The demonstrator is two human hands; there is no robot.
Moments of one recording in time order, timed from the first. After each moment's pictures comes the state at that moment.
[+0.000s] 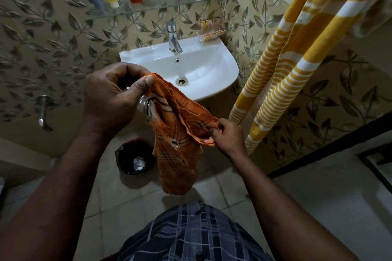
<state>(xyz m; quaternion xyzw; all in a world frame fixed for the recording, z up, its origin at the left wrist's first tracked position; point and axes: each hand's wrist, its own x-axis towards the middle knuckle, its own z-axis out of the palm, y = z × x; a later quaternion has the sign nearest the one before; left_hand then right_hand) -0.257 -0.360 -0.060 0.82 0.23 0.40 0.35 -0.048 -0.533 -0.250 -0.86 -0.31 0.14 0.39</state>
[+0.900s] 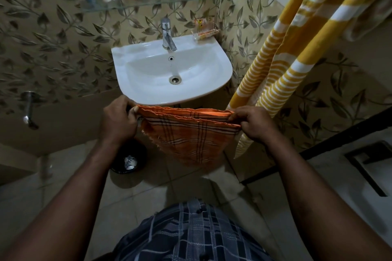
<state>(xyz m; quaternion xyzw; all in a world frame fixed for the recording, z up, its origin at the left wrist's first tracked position) -0.254 -0.327 -0.181 0.84 0.42 0.27 0.22 0.038 -0.579 -0.193 -0.84 -0.48 0.11 0.24</state>
